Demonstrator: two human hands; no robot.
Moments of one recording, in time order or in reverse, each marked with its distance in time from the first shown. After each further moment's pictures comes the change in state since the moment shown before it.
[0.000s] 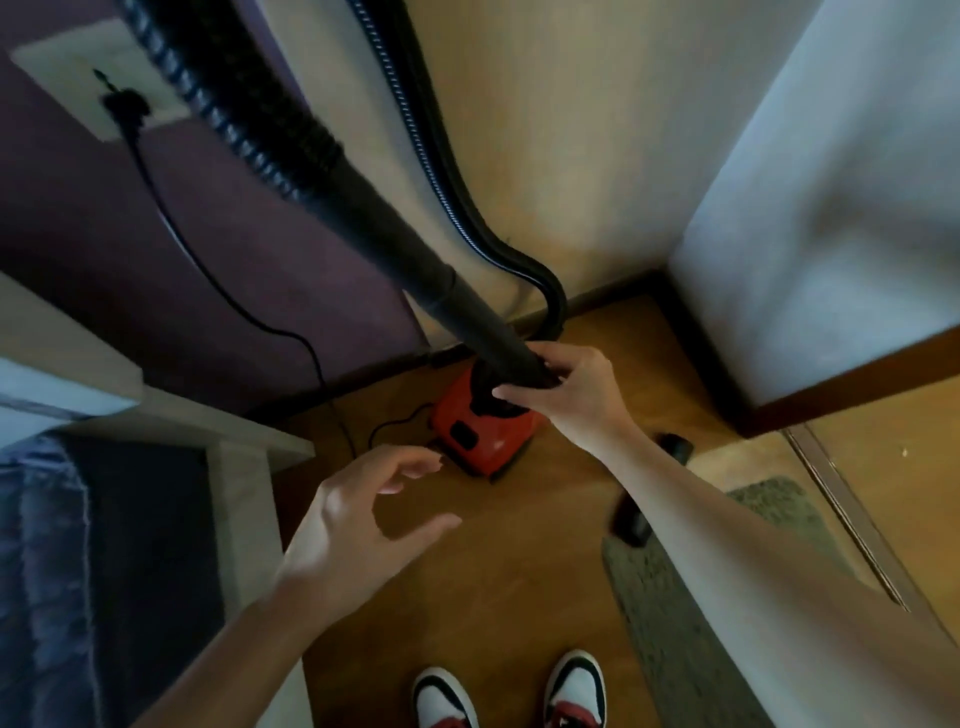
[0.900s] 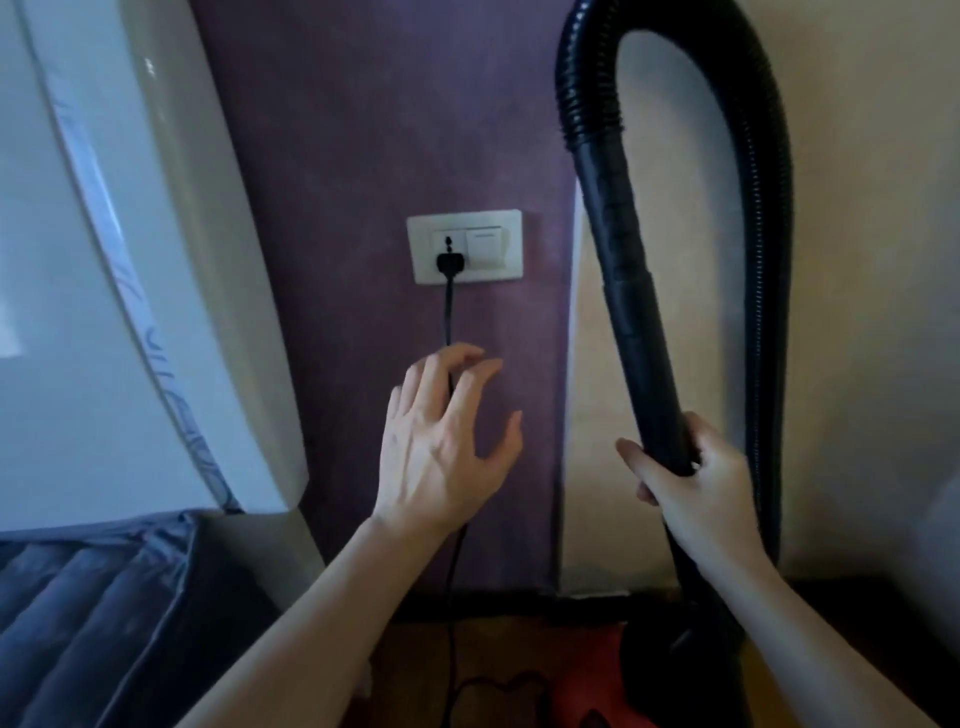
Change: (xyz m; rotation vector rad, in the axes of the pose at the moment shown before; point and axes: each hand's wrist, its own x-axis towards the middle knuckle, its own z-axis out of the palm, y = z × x) left_hand 0.110 -0.114 -0.085 0.668 1.022 0.315; right_hand 0.117 -0.027 0.099 0.031 0.353 -0.418
